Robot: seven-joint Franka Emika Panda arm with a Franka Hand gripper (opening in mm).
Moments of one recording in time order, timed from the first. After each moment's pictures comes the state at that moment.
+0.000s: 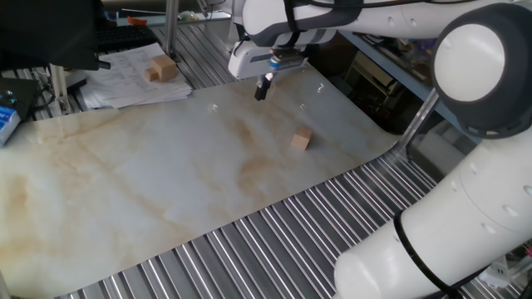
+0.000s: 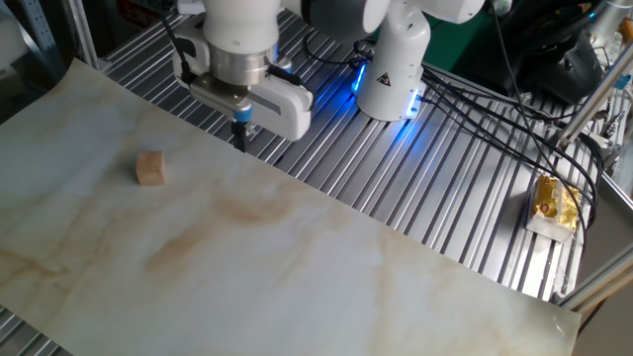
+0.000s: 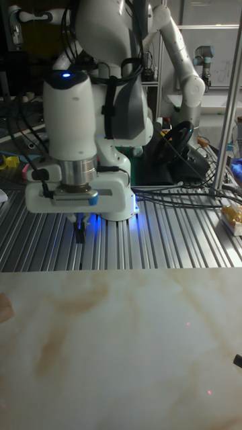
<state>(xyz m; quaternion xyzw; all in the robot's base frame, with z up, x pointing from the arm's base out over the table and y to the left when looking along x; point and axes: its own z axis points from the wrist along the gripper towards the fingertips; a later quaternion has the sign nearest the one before) 0.510 -0.077 0.293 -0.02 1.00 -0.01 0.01</state>
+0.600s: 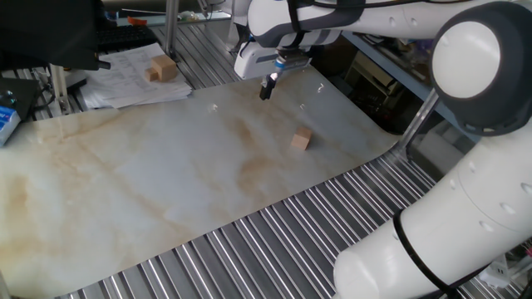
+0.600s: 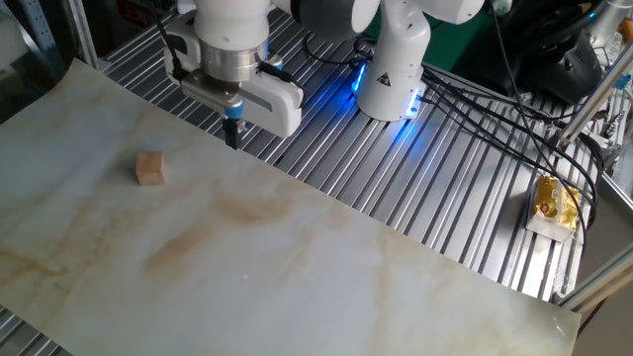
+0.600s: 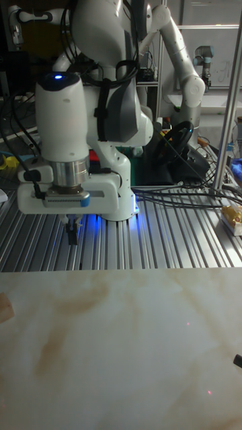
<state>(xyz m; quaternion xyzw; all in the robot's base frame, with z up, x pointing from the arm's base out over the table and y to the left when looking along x) 0.511 -0.092 0.290 -0.03 1.00 -0.01 0.01</state>
